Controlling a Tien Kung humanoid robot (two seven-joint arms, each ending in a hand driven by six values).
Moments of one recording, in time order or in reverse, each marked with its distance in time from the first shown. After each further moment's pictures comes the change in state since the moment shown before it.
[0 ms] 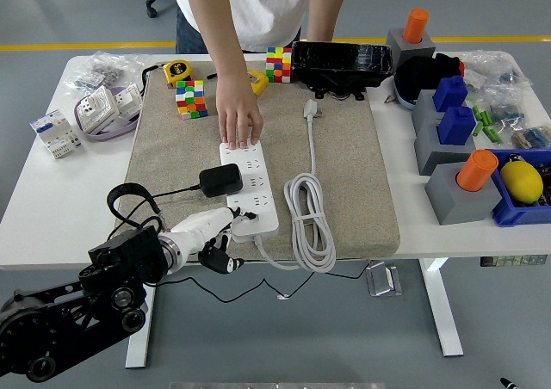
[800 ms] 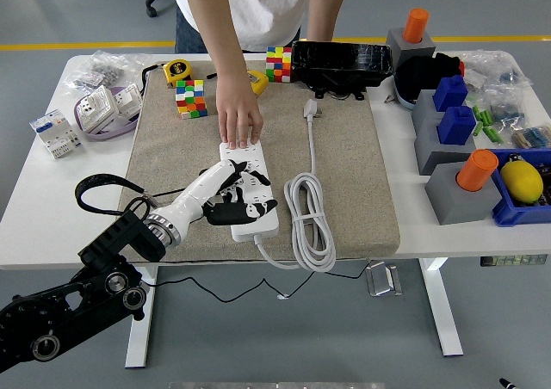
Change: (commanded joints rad) left arm 0.011 -0.014 -0.048 0.055 -0.257 0.364 -0.420; right arm 0.000 0.002 -0.001 -0.001 0.000 0.001 0.000
